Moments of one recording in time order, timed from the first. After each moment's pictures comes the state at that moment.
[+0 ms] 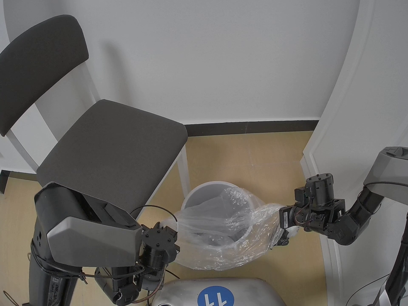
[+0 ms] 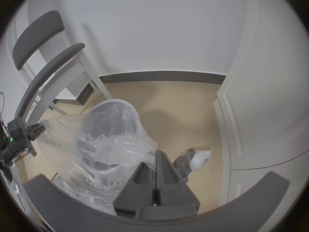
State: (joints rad) left arm -0.74 2.40 -0.43 -1.53 0.72 0.41; right arm 0.39 2.10 -0.62 -0.90 -0.14 0.09
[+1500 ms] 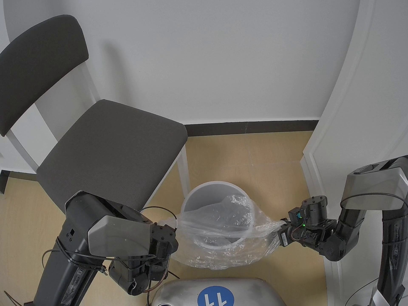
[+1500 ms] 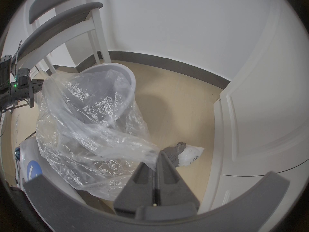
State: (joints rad) left arm -0.63 2.60 -0.61 -1.53 0.72 0.44; right arm 0.37 2.32 -0.52 -1.17 -0.16 -0.16
